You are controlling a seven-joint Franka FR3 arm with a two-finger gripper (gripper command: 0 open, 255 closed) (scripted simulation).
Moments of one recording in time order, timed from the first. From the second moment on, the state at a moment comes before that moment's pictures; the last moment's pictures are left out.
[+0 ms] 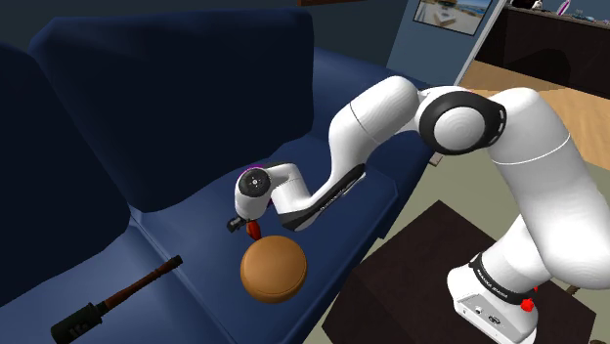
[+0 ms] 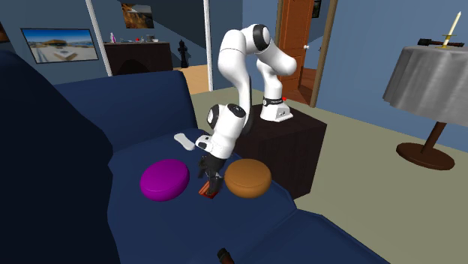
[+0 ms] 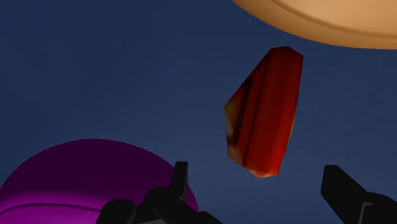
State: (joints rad) arm 0.35 0.92 0.34 -1.62 -1.09 2.52 1.32
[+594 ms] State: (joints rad) arm 0.36 1.00 0.32 -1.55 -1.11 2.54 1.32
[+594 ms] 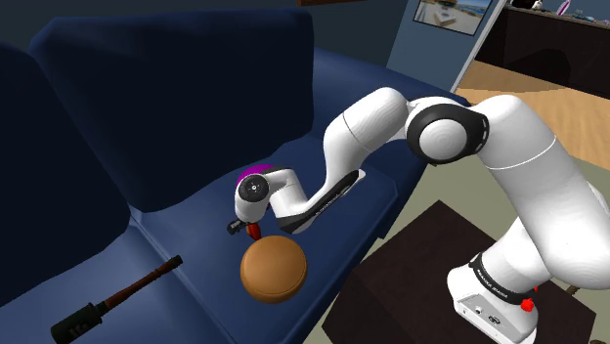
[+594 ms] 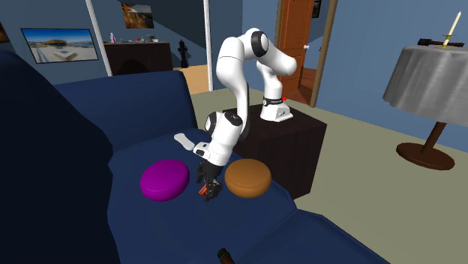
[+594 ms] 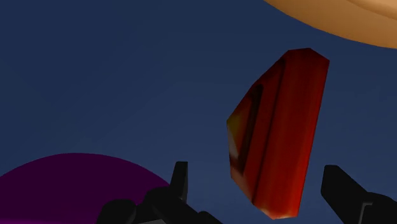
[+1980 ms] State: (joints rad) arm 0.33 0.92 0.35 -1.60 -1.07 2.51 1.28
